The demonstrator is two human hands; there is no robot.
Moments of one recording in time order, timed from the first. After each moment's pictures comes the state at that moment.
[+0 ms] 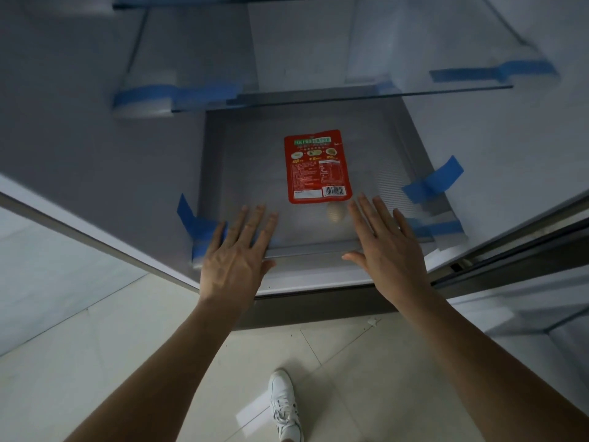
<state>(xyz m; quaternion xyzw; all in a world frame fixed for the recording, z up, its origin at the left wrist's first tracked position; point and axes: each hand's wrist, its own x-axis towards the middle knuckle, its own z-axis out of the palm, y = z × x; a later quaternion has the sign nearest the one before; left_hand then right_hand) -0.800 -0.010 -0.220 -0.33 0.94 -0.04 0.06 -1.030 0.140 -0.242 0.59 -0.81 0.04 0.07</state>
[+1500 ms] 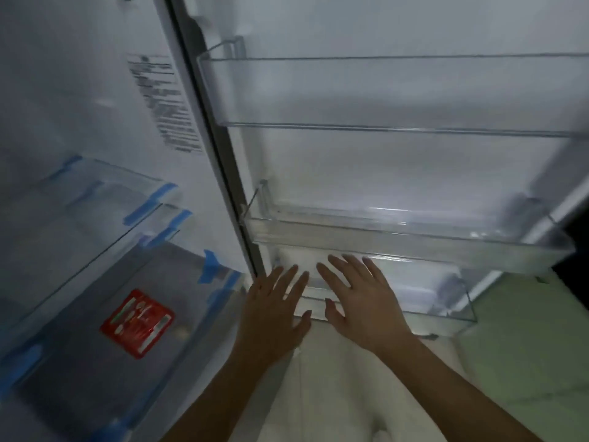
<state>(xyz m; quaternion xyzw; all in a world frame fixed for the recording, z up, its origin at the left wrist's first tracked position) -0.906 0.203 -0.058 0.26 0.94 0.13 -0.18 -0.891 0.413 -0.029 0.18 -0.97 0.07 0.16</state>
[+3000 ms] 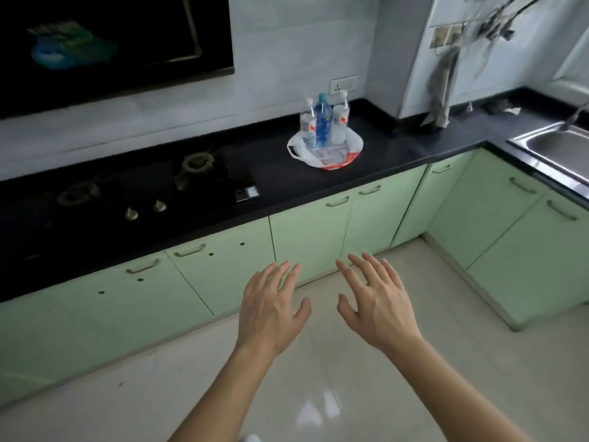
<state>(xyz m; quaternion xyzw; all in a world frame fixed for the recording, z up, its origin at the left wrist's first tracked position) -0.263 0.512 -0.046 0.89 0.43 0.14 0.07 -0.074 0.417 -0.041 -0.76 -0.62 -0.06 0.15</state>
